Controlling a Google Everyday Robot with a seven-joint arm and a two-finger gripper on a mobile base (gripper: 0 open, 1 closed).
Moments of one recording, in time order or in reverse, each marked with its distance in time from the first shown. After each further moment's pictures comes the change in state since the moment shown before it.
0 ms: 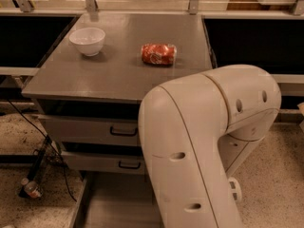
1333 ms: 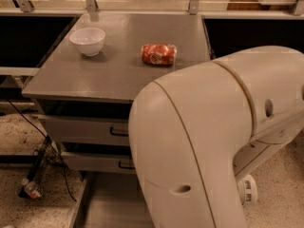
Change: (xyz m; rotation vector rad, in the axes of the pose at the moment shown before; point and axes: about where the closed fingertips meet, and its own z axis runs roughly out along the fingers) arm 0.000 -0.066 -0.070 0.186 -0.018 0.080
